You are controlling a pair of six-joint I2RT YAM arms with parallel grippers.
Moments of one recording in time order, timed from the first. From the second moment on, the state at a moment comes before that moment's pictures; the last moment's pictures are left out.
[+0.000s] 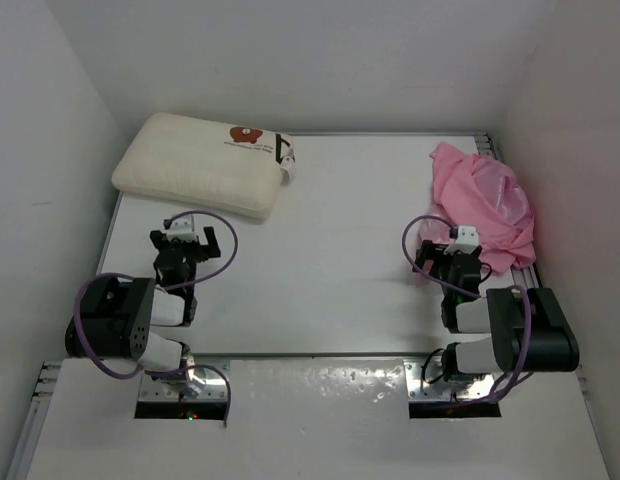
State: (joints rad) left arm -0.01 1.43 0.13 1.18 -0.12 0.08; right arm -0.03 1.40 0.04 1.05 0.05 0.10
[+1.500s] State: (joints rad) left arm -0.25 1.82 0.96 0.15 0.17 1.38; right arm 0.04 1.52 0.98 -0.52 0.26 0.33
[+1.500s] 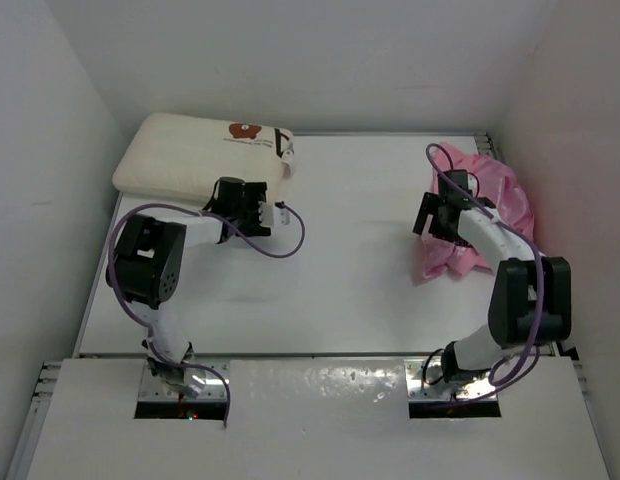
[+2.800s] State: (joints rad) left arm -0.47 1.56 0.91 -0.45 0.50 1.26; right arm 0.27 1.42 0.96 -0.42 -0.17 0.21
